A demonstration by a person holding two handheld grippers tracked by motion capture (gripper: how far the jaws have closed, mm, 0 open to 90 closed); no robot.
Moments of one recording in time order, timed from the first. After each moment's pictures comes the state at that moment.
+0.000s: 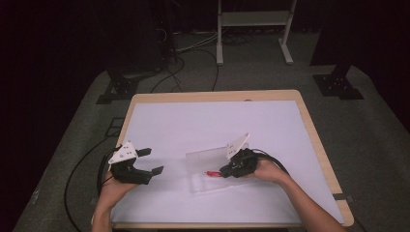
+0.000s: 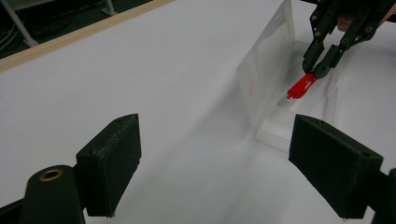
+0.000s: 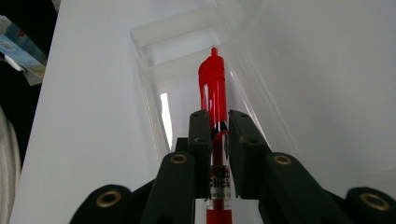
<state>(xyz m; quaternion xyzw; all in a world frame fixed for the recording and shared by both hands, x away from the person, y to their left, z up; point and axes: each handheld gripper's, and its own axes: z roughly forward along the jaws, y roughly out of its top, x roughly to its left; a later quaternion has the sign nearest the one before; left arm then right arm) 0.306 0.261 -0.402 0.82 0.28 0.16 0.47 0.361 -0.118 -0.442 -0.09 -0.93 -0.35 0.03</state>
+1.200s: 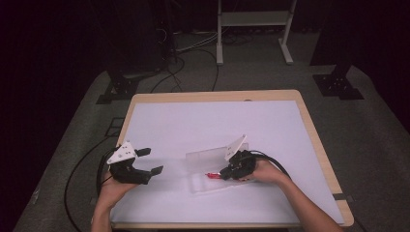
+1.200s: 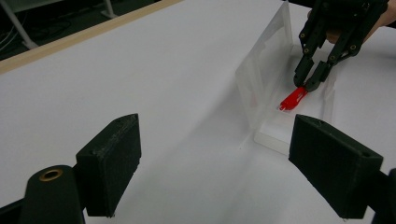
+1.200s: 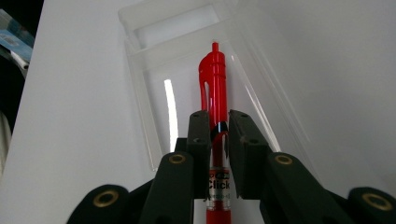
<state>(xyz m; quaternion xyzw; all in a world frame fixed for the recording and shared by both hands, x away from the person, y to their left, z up) 0.305 0.263 -0.401 0.82 0.28 0.16 0.48 0.366 -0.115 -0.456 -0.10 -0.94 -0.34 0.04</state>
